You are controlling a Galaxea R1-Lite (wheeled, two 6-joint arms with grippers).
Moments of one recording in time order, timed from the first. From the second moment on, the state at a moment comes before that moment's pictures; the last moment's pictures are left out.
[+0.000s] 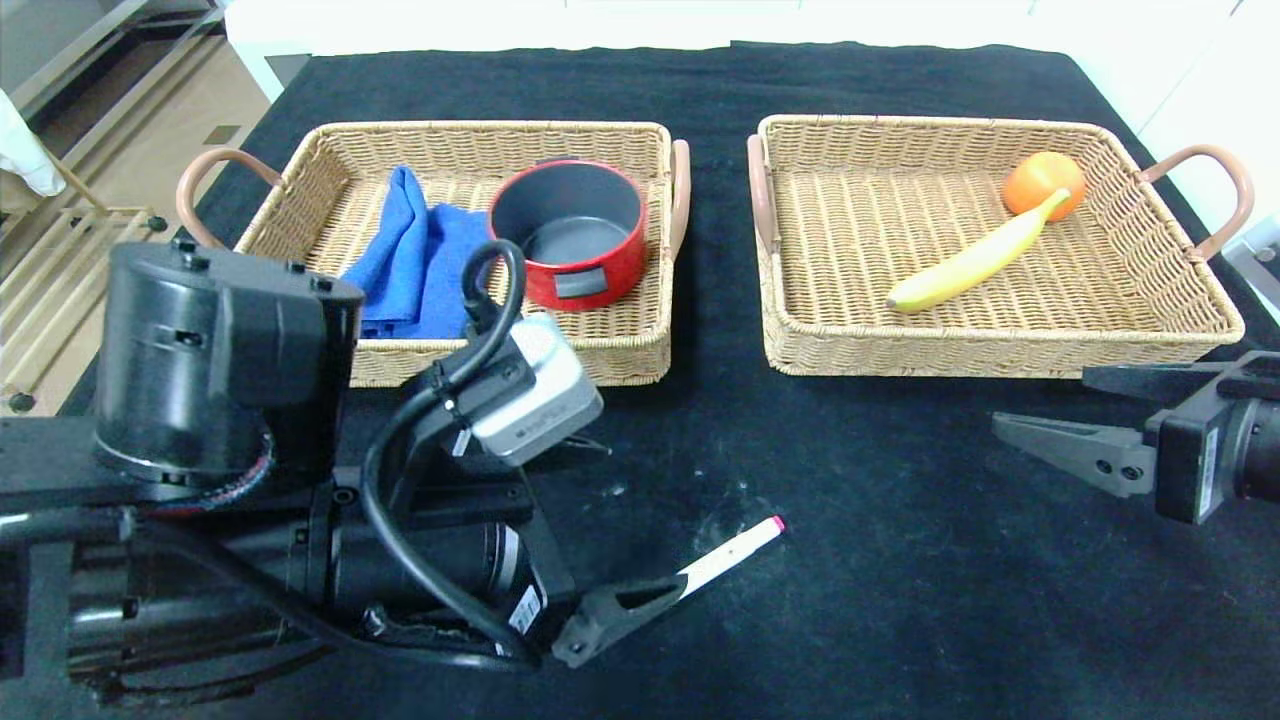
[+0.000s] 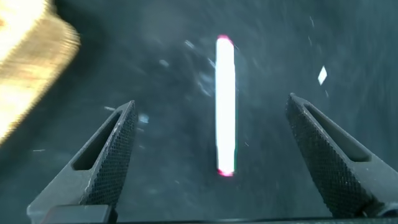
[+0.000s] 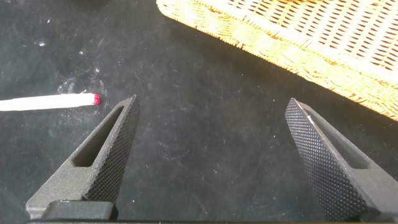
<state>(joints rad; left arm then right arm) -0.74 1.45 -0.92 -0.07 -0.14 0.32 0.30 1.26 -0.86 -0.09 0.17 -0.10</state>
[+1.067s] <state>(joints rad) -0.81 1.62 -0.80 -0.31 -0.08 0.51 0.30 1.26 -0.86 -0.10 0.17 -0.10</state>
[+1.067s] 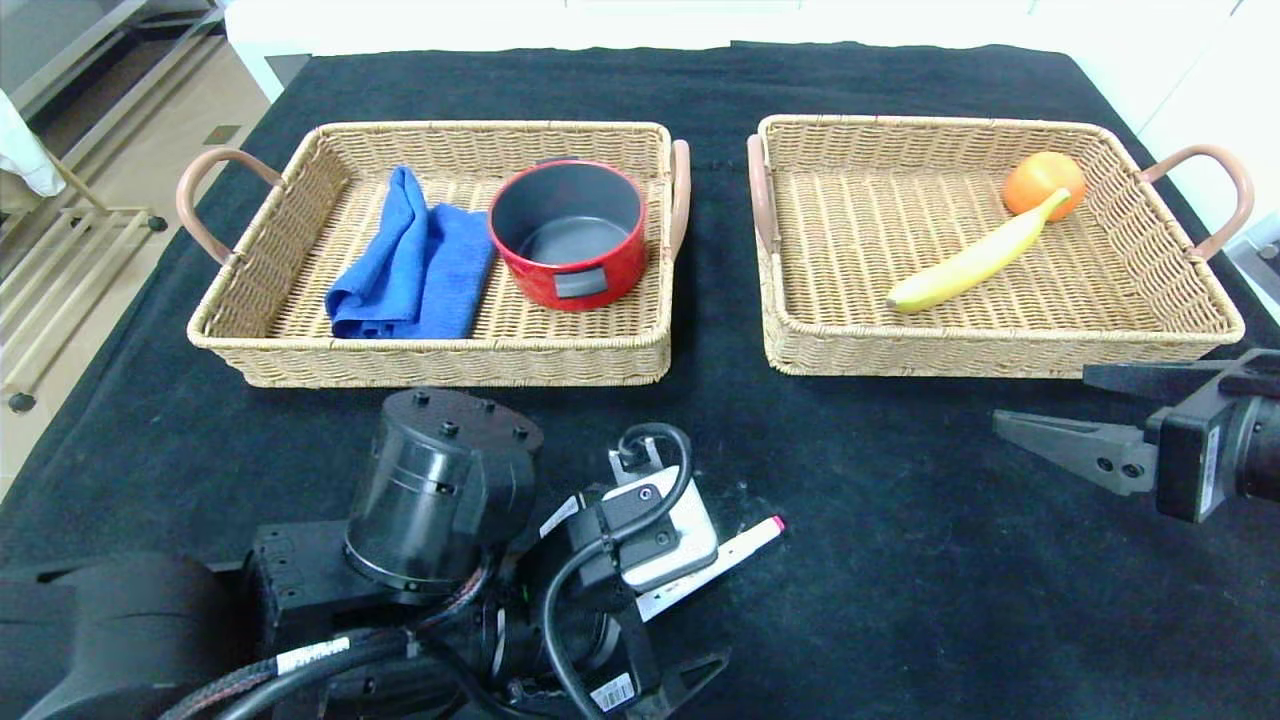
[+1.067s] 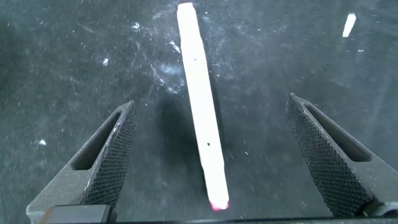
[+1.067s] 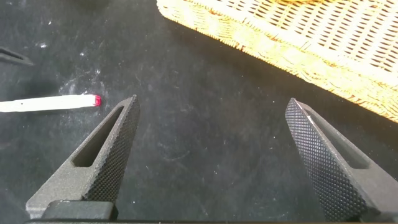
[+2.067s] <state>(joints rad) -0.83 1.71 -0.77 -0.44 -0.02 0.53 0.30 1.25 -0.87 -0.10 0.17 -0.10</state>
